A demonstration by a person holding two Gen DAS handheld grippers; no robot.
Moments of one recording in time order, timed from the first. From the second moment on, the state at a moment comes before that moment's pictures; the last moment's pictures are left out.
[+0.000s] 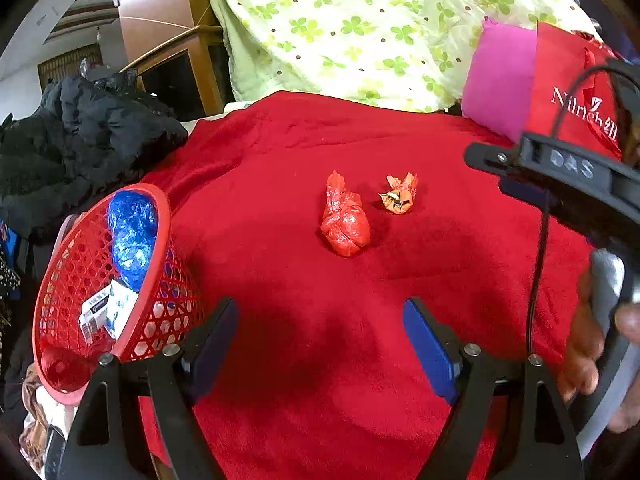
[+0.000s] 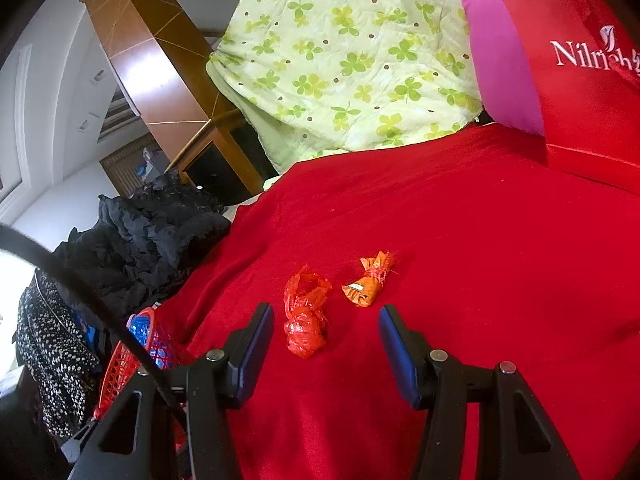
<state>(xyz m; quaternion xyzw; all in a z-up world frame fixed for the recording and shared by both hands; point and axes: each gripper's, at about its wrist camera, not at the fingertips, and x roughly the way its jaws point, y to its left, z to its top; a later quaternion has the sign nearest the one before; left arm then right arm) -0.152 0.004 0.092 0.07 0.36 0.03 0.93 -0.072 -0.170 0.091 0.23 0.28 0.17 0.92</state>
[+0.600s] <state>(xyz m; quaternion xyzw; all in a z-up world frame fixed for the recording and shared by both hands) -0.070 0.029 0.078 0.04 0.40 0.04 0.91 0.081 -0.168 0.019 0.33 0.40 0.14 0.85</state>
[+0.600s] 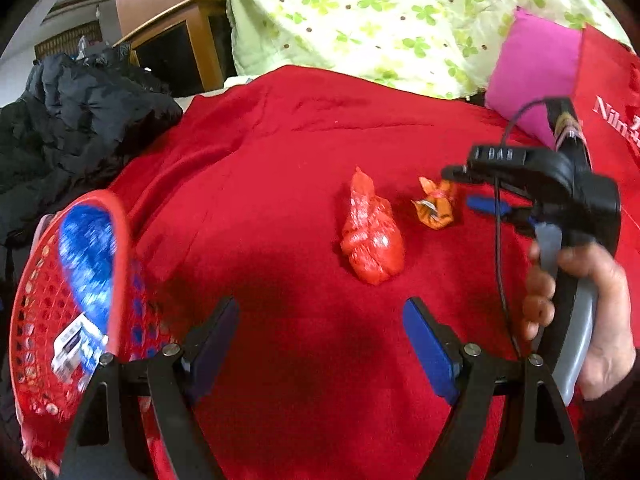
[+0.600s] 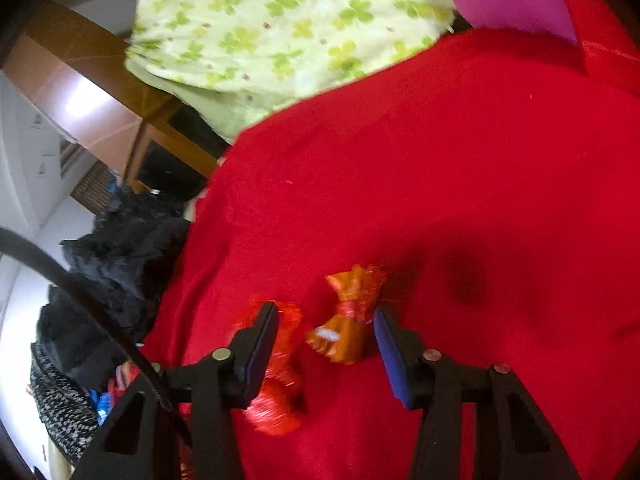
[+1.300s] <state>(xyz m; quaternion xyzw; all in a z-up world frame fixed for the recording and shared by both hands) 0.033 -0.002 0.046 0.00 0.45 0.00 0.89 0.099 -0.172 0.020 0.29 0.40 0.15 0.85</state>
